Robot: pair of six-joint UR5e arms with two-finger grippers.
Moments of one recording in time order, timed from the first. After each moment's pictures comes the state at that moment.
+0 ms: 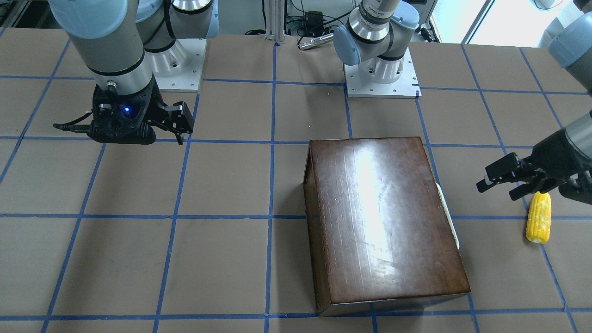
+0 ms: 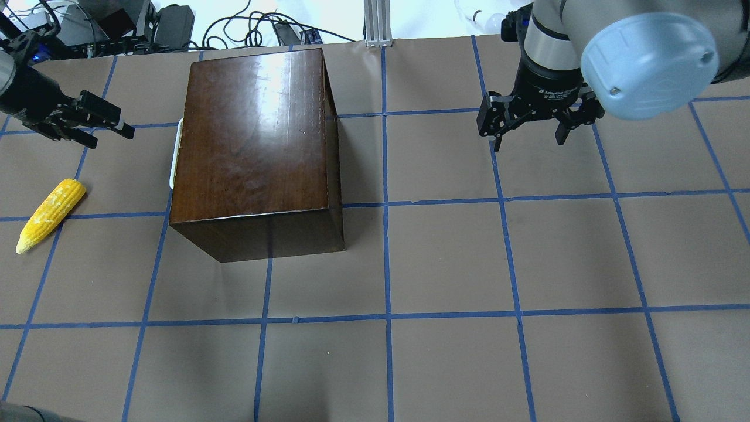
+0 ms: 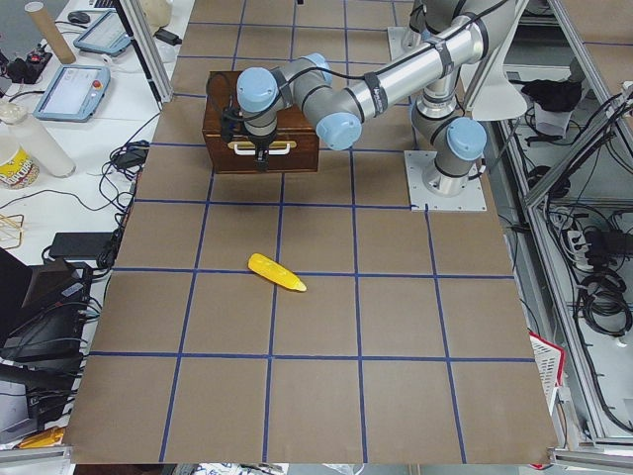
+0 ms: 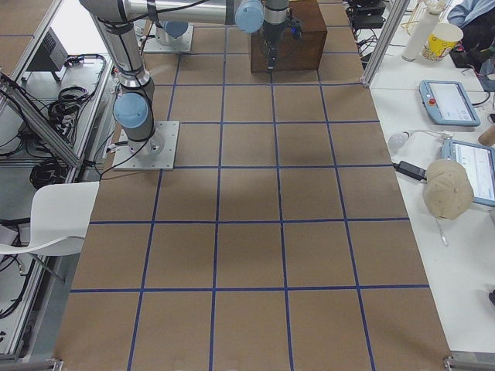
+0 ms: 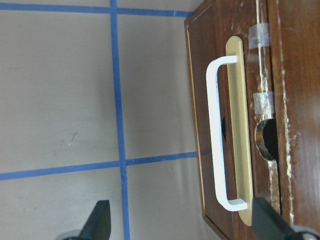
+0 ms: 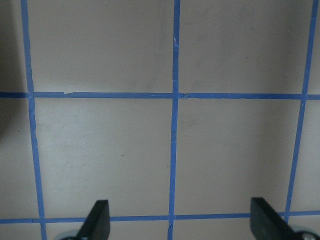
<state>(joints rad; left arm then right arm) -1.05 -1.83 -1.58 -1.42 1.23 0.57 1.65 -1.48 1.58 -1.63 -1.63 0.06</state>
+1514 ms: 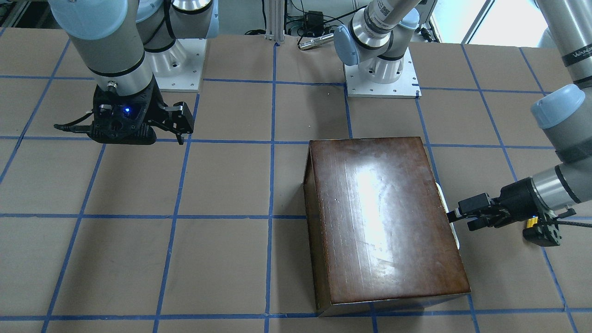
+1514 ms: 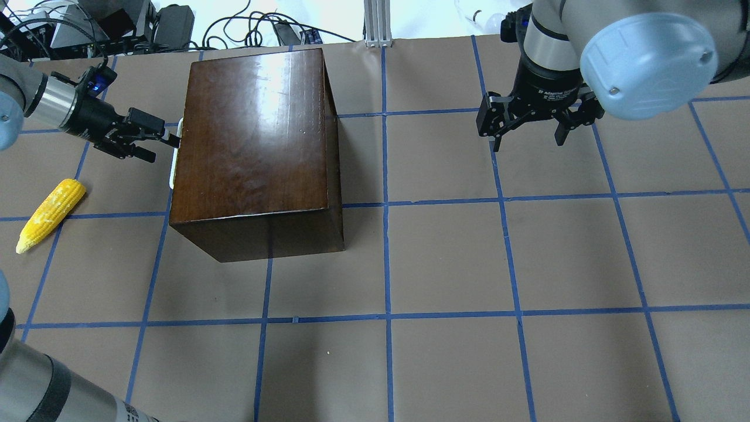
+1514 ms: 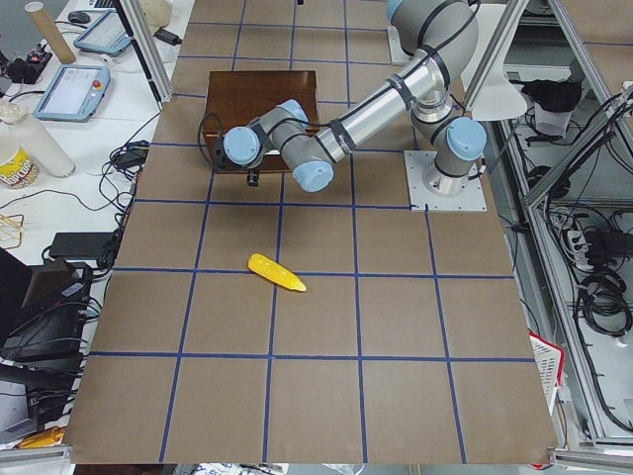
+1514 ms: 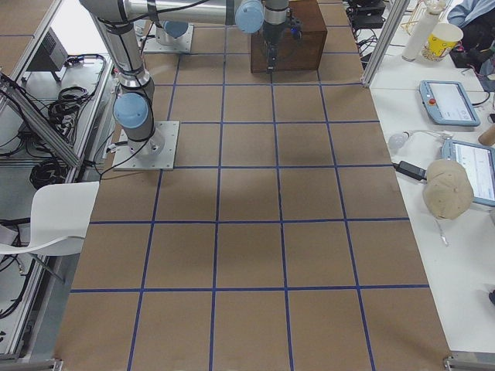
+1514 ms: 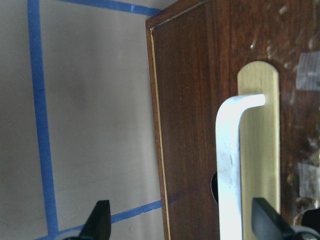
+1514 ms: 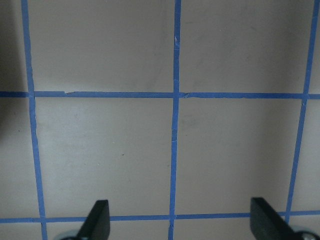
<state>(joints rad) -1.06 -2.00 -1.60 -1.40 1.06 0.59 1.65 -1.48 1.58 -1.62 -1.63 0.06</state>
